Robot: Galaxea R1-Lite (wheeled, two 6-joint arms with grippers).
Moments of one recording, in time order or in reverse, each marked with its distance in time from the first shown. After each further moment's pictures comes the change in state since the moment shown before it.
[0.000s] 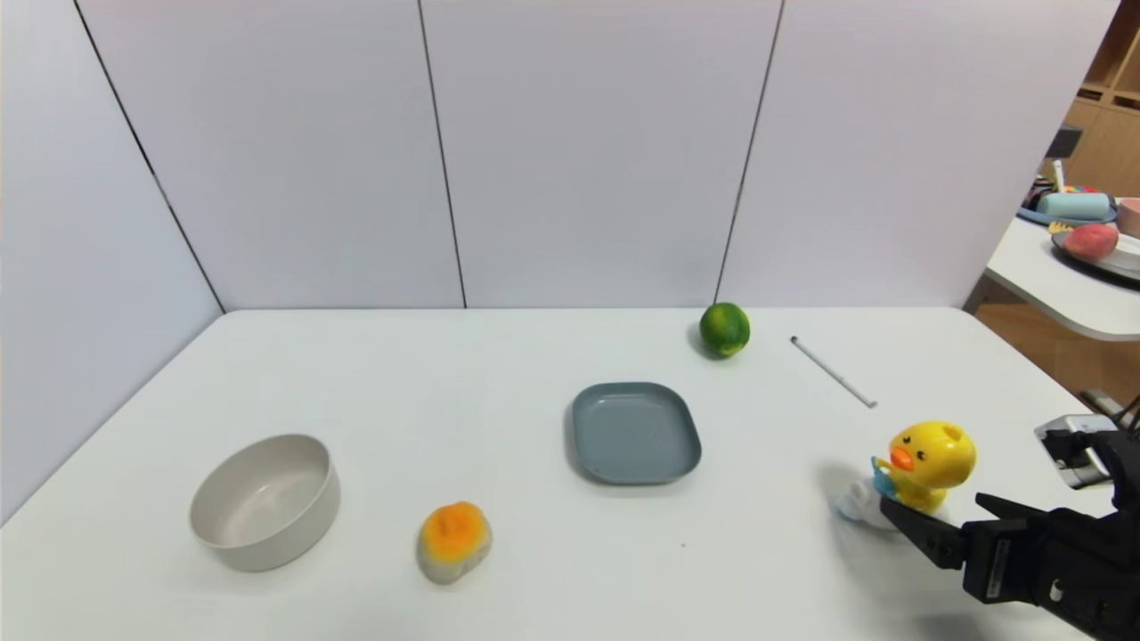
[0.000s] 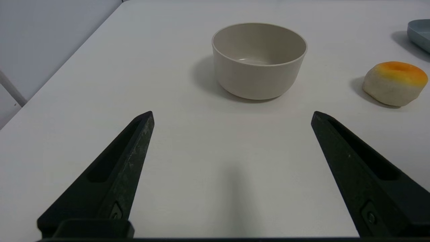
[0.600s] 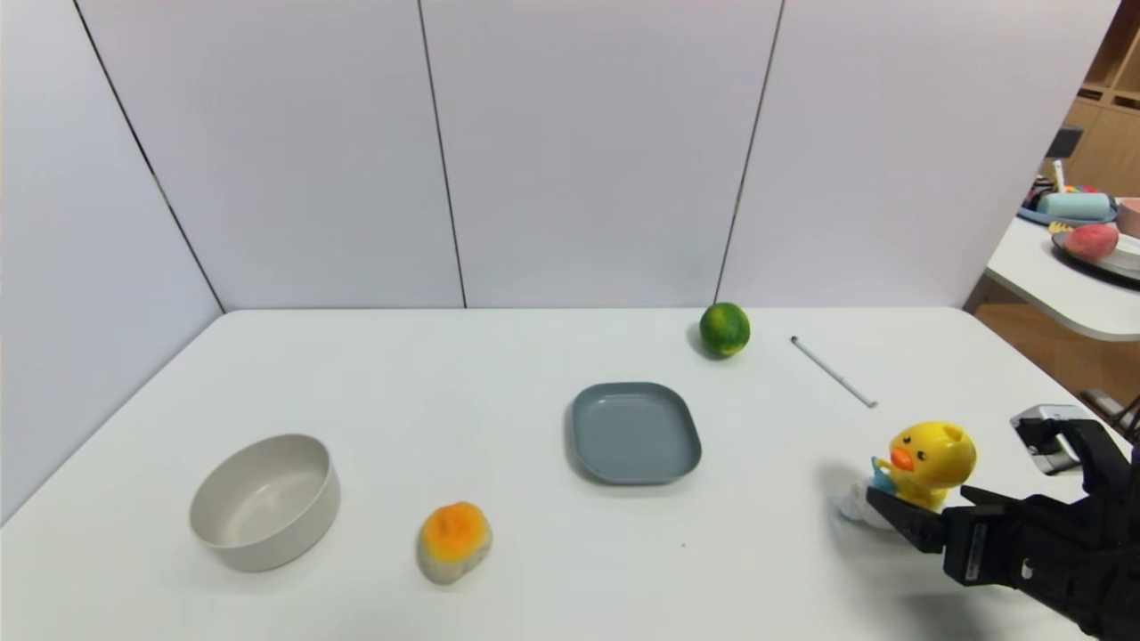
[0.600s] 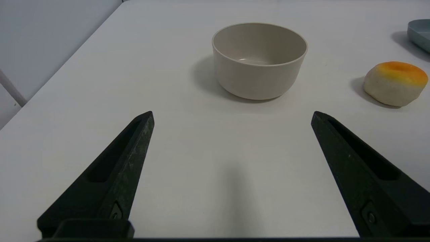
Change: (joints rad) left arm 0.000 0.000 0.000 0.000 0.000 0.000; right arm -0.009 0.081 -0.019 -0.045 -0.001 0.007
